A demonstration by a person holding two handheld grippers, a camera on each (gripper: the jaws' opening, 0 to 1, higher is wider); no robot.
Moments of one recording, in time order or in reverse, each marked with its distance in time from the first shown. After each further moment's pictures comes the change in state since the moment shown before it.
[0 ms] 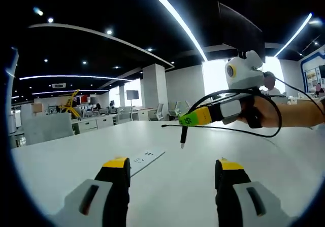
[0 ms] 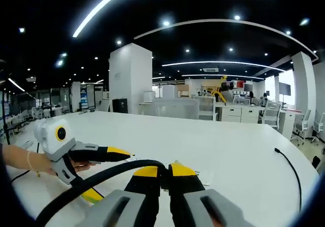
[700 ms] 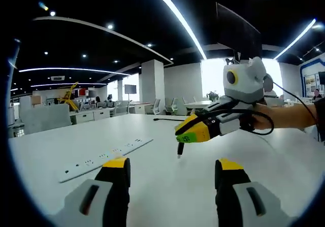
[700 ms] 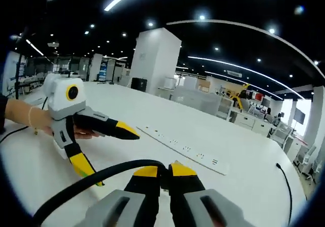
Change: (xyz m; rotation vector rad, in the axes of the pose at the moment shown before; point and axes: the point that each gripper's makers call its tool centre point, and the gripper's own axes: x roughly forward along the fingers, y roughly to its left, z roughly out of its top) left arm -0.030 -0.022 -0.013 -0.046 0.034 -0.024; right arm -0.013 0.055 -0.043 -0.283 0.108 0.113
